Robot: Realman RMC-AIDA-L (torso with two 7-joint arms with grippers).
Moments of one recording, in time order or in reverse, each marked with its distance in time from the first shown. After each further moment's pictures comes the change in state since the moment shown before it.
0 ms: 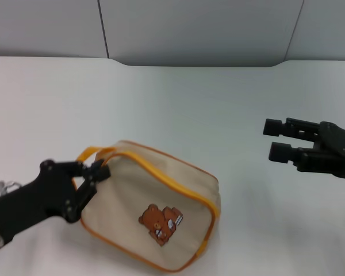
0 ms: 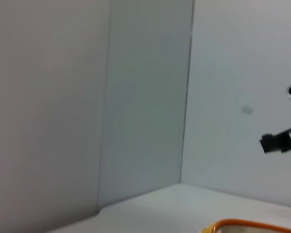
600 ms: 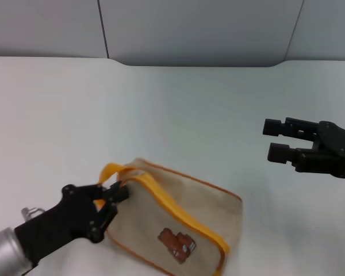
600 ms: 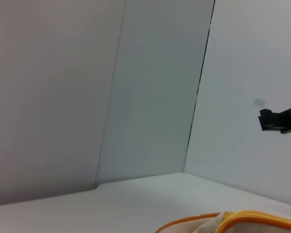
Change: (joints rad) left arm 0.027 -0.008 -0.004 -0.199 -0.002 -0.097 0.118; right arm 0.004 0.000 -0.004 -0.005 -0.007 0.012 -0.014
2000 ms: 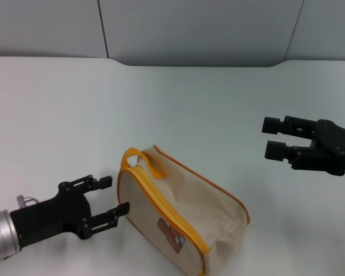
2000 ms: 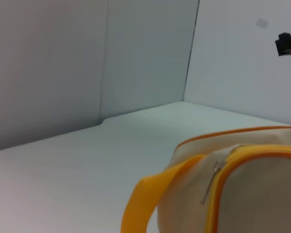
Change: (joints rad) left arm -0.047 0.034 0.185 0.140 0.001 -0.142 -0.144; right arm 0.002 0.000 0.000 0.003 -0.003 0.027 -0.014
